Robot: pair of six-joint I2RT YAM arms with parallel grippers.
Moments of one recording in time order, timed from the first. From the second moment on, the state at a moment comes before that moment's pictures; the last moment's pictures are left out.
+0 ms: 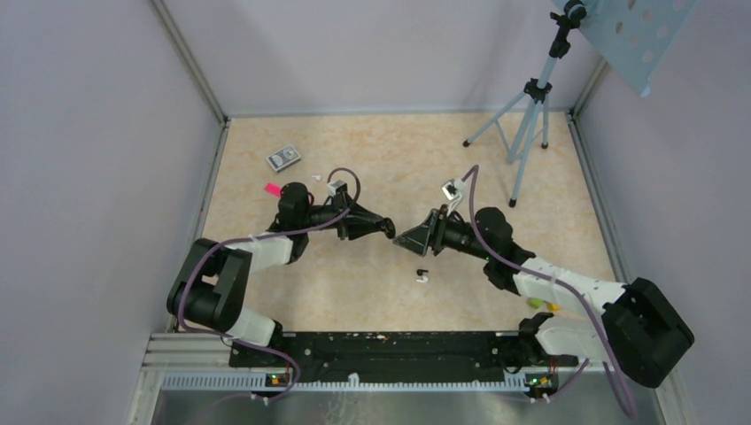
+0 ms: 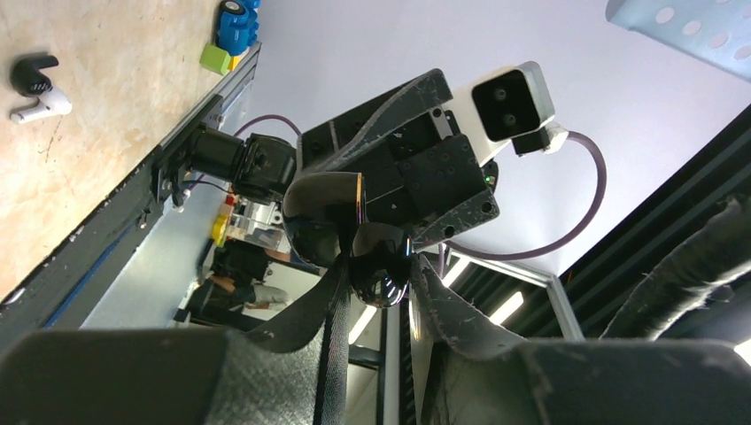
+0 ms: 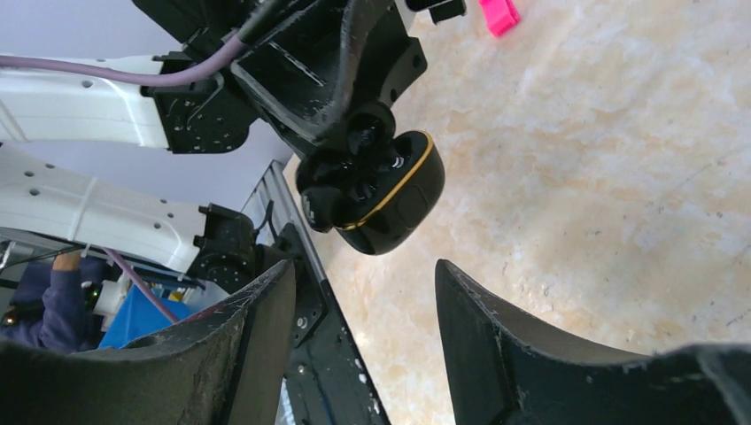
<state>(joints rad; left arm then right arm) -0.32 1.49 0.55 0.80 1.10 -1.84 0.69 1.16 0.45 0.61 -0.44 0.76</state>
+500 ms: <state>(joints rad) -0.32 1.49 0.68 0.61 1.15 -1.64 0.69 1.07 0.53 0.41 -0.40 0.69</state>
